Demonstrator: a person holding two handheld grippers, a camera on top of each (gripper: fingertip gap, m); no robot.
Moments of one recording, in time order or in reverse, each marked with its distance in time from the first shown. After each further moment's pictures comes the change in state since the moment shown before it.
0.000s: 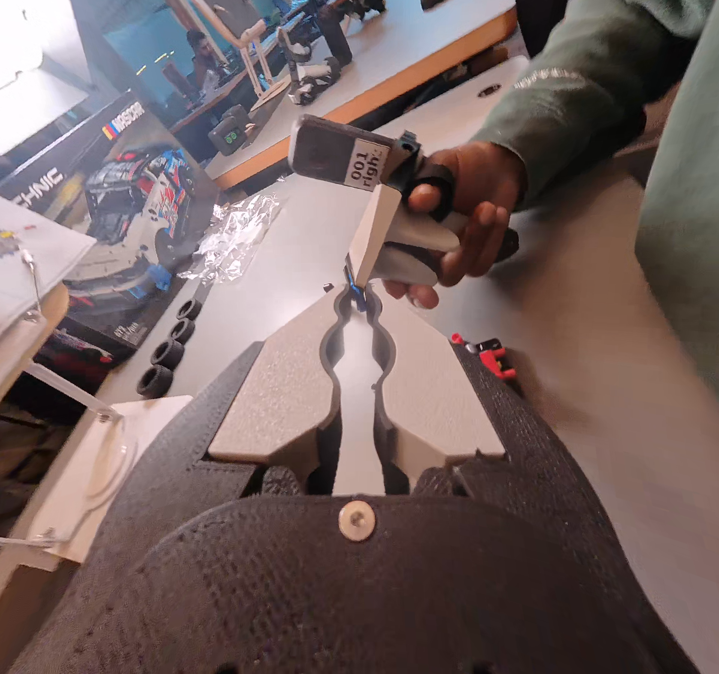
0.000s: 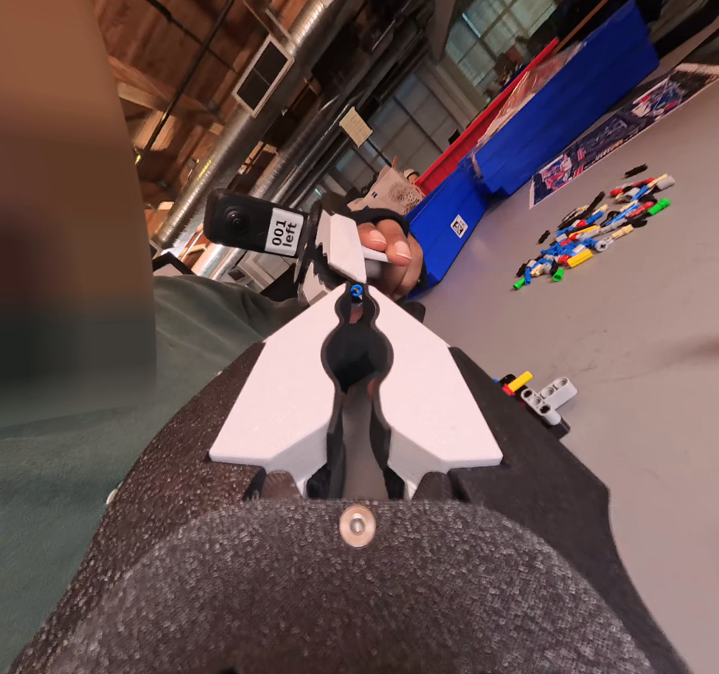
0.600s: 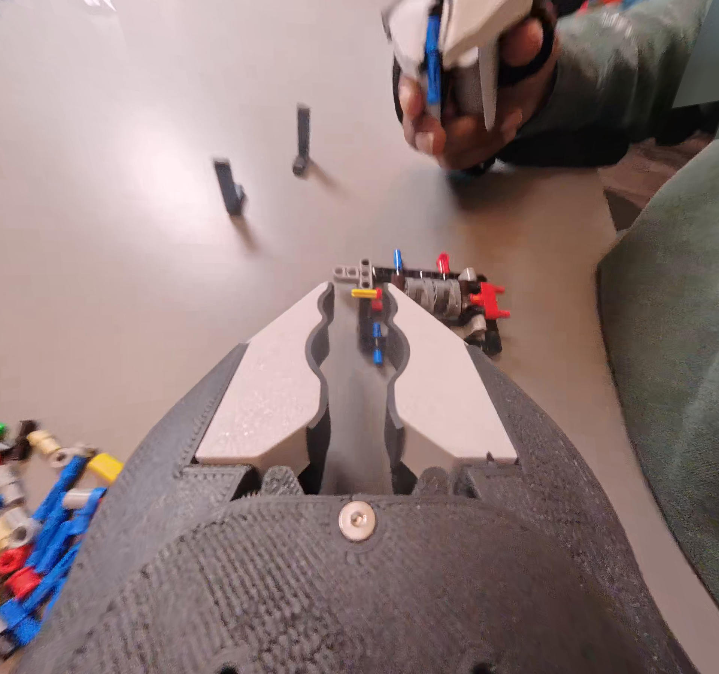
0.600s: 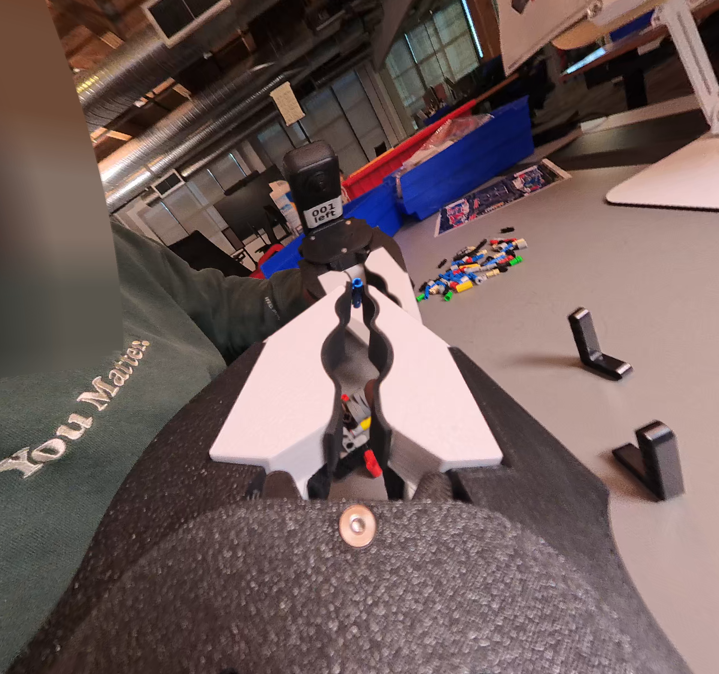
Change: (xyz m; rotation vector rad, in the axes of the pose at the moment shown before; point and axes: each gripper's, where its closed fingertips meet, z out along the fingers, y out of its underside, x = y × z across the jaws) left arm 0.010 0.092 0.006 -0.202 0.188 -0.643; right arm 0.022 -0.017 -0.030 -0.022 0.184 -0.313
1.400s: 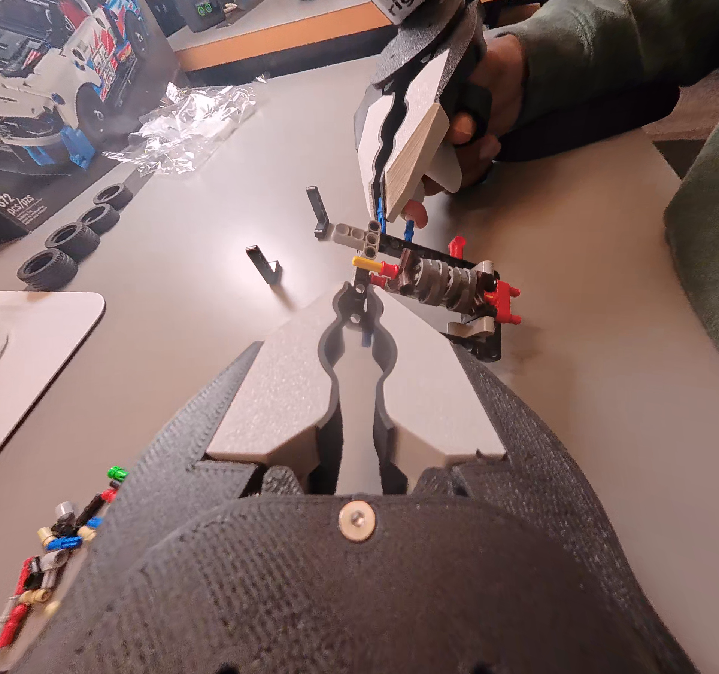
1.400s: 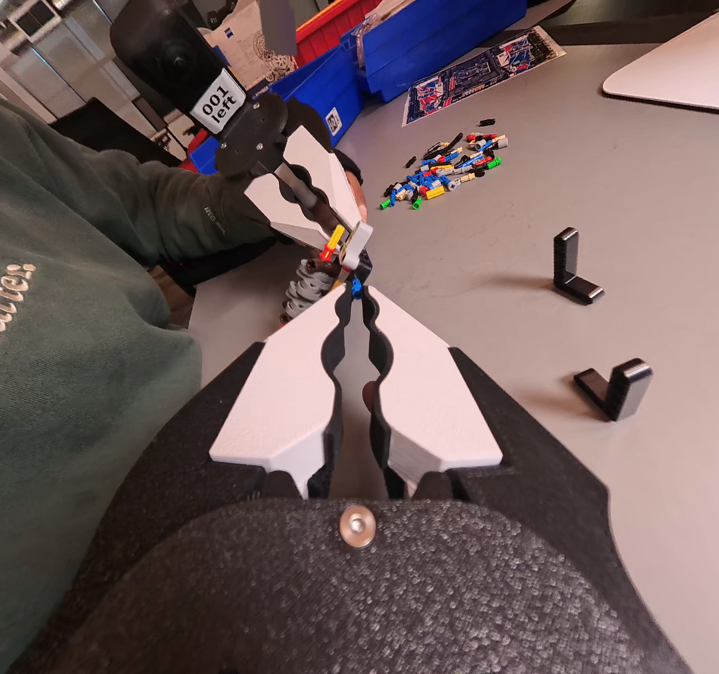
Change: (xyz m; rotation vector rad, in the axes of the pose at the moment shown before) left arm 0.007 -0.018 -0.005 0.132 -0.138 0.347; right arm 0.019 0.048 -0.003 -0.316 0.127 -0.069
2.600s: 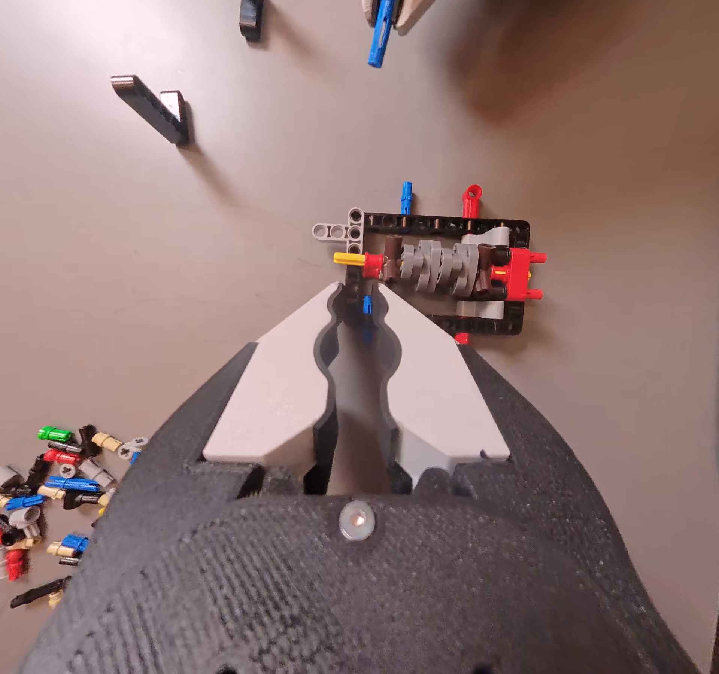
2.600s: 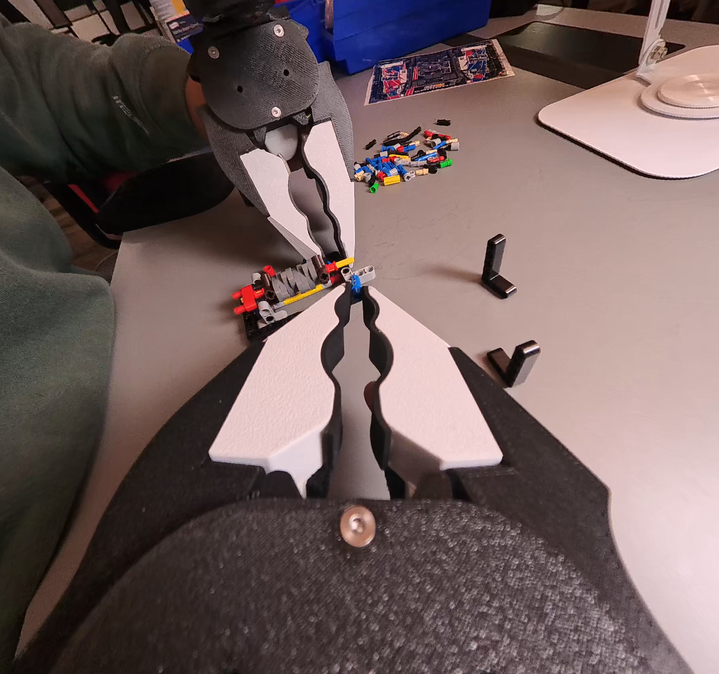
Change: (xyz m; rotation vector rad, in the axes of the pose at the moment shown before) left arm 0.009 0.059 0.012 -0.654 0.201 -0.139; right arm 0.018 0.001 -0.022 -0.077 0.130 -0.209
